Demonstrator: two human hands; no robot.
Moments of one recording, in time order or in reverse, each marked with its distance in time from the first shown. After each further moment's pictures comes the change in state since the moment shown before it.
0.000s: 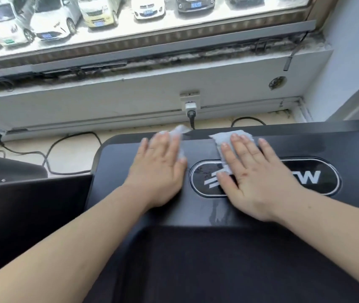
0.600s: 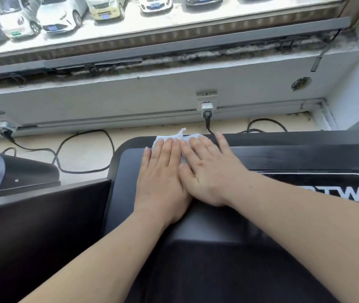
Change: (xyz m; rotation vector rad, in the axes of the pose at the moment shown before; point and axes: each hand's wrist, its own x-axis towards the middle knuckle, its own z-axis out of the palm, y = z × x) left_hand -0.009 -0.030 0.020 -0.034 0.140 -0.129; right_hand 0.082 -0.111 -0.018 0.083 -0.096 -0.170
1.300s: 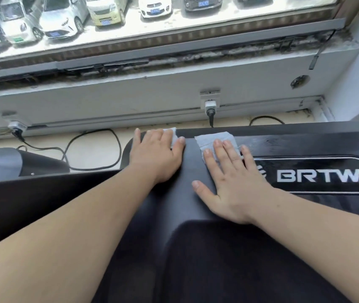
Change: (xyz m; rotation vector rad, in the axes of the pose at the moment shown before) left_hand 0.035 -0.036 -0.024 0.030 -0.102 -0.070; right_hand -0.064 -0.004 0.018 -0.039 -0.047 0.098
